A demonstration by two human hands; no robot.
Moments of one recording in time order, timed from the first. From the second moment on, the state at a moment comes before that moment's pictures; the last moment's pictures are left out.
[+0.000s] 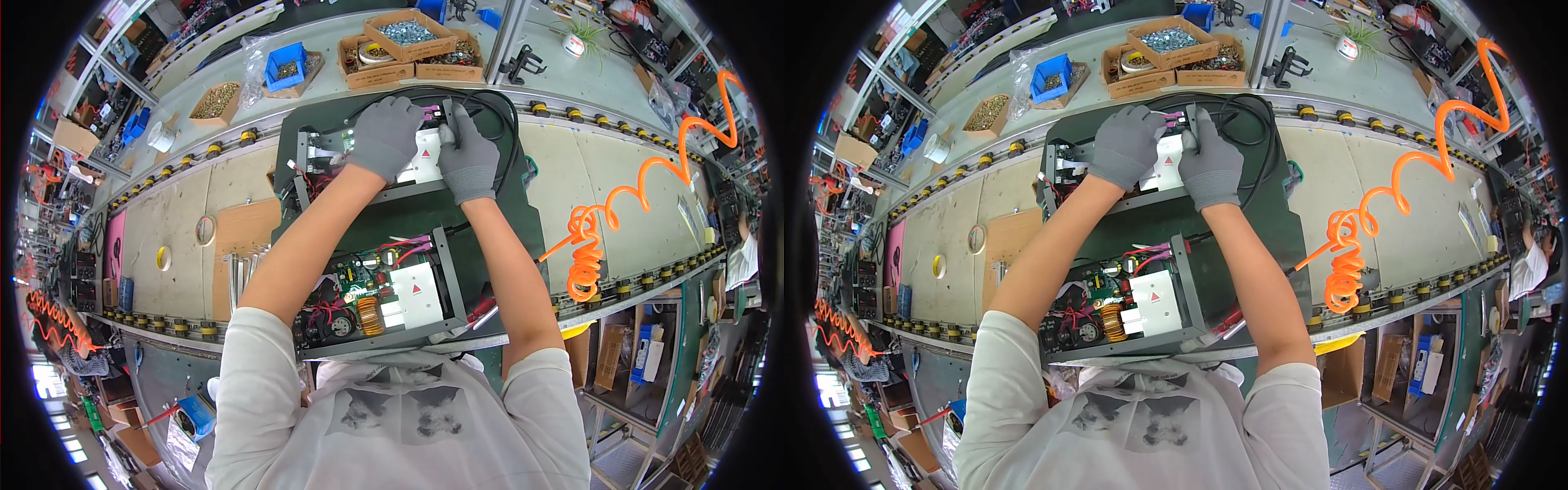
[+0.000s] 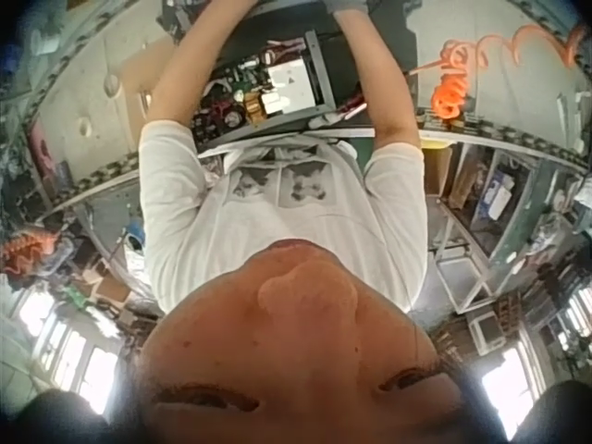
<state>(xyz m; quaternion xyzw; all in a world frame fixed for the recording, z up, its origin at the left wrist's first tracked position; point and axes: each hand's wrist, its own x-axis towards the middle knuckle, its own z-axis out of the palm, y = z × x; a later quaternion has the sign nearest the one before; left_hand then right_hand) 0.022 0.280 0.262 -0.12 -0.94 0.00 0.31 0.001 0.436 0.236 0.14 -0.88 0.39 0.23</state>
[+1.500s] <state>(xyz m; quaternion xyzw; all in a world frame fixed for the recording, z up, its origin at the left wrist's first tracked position) 0.090 0.154 0.250 0.04 -0.84 -0.48 0.24 0.065 0.435 0.284 0.21 -0.91 0.14 0.31</state>
